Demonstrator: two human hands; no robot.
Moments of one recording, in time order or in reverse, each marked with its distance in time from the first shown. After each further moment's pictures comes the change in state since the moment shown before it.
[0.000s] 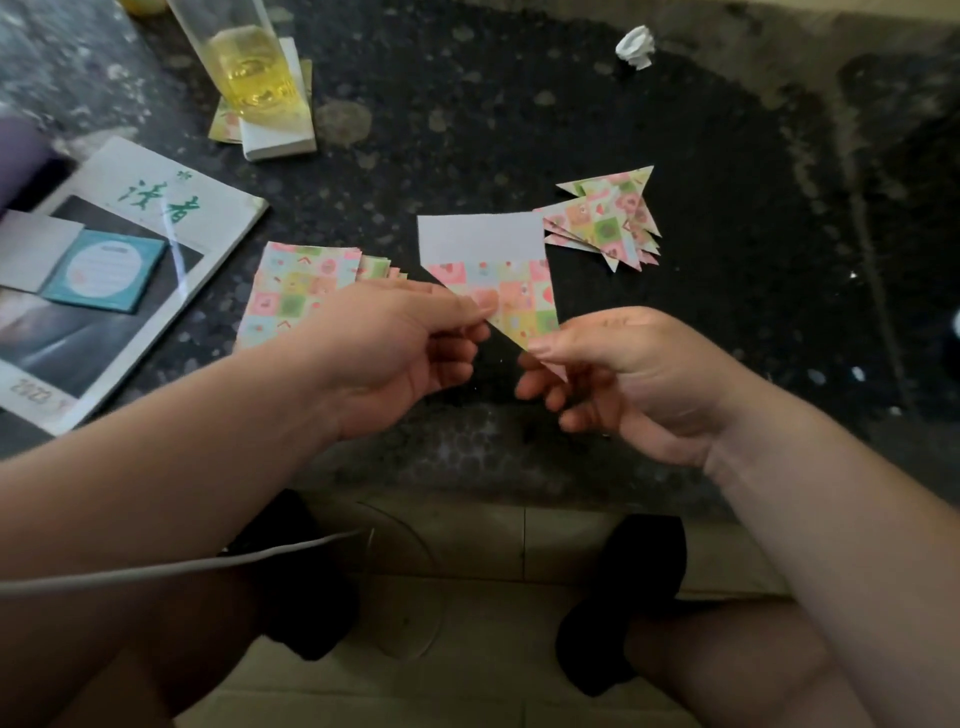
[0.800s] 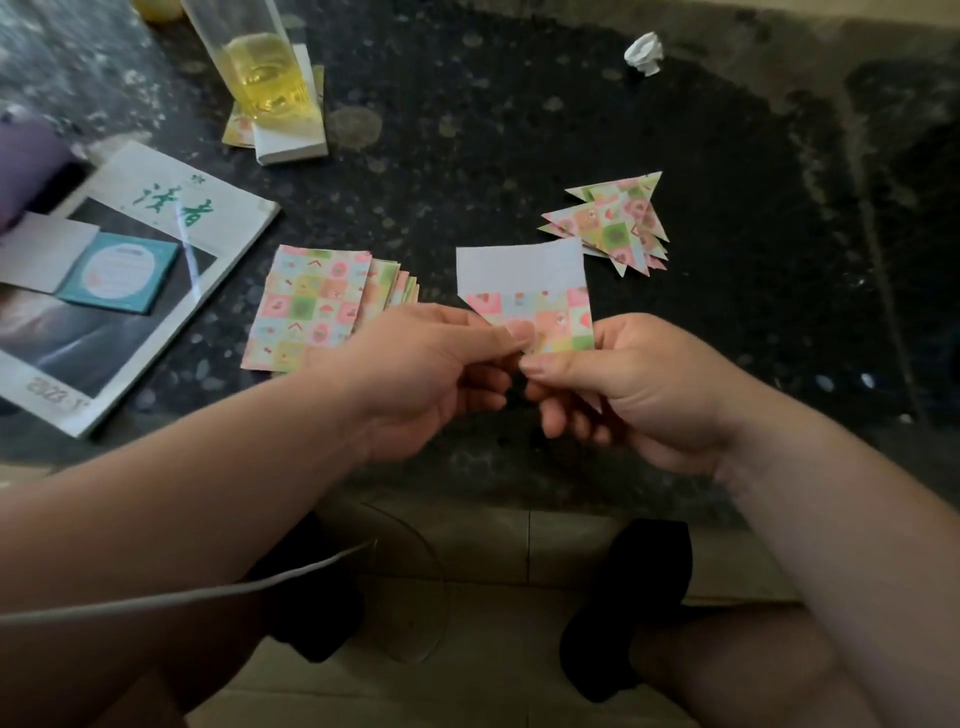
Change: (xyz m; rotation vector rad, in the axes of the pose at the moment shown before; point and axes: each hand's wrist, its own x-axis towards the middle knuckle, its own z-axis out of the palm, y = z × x) left_hand -0.003 -0.013 0.007 0.039 -0.090 -0.031; right_hand -0.002 -0.001 0.005 -0.165 -0.051 -0.027
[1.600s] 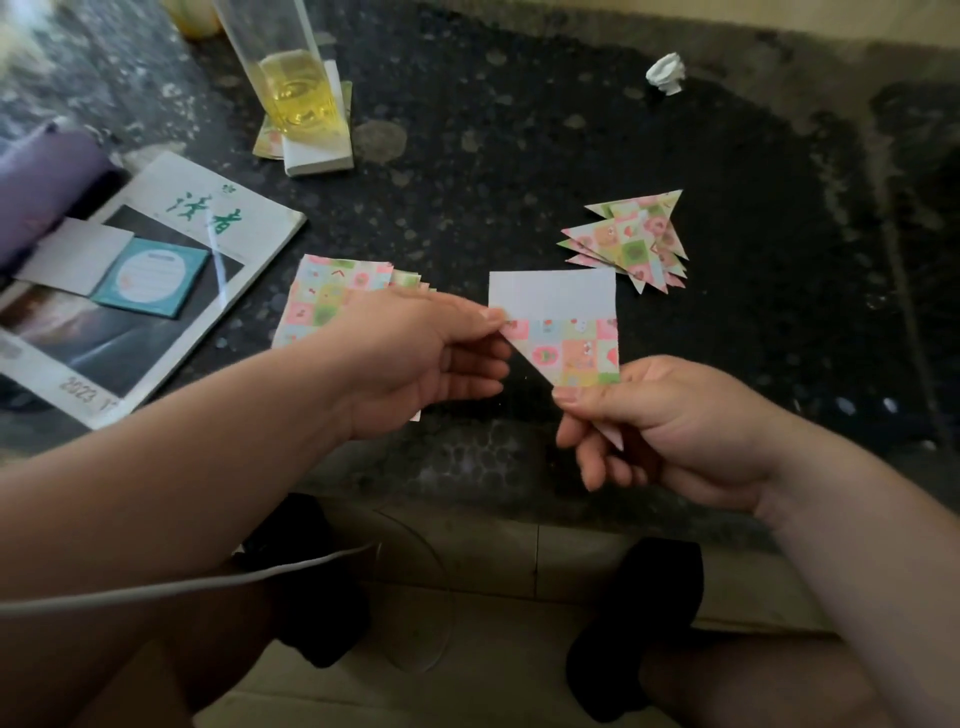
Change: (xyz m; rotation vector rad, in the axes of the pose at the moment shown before) left_hand 0.002 0.019 -0.020 -0.008 0.043 -0.003; right_hand -0.003 0.009 -0.009 0.048 -0.082 0.133
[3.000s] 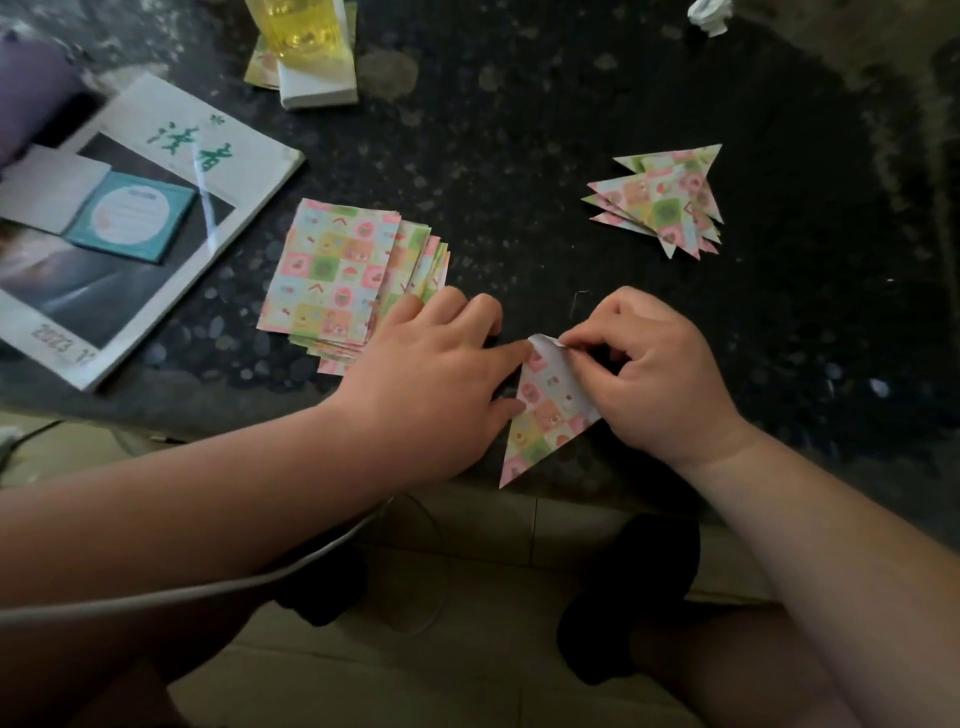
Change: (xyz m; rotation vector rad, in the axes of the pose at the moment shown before) left_hand 0.002 -0.062 -0.014 1.795 0.199 0.677; right_hand 0.063 0.048 -0.012 -0.908 0.601 -0.761
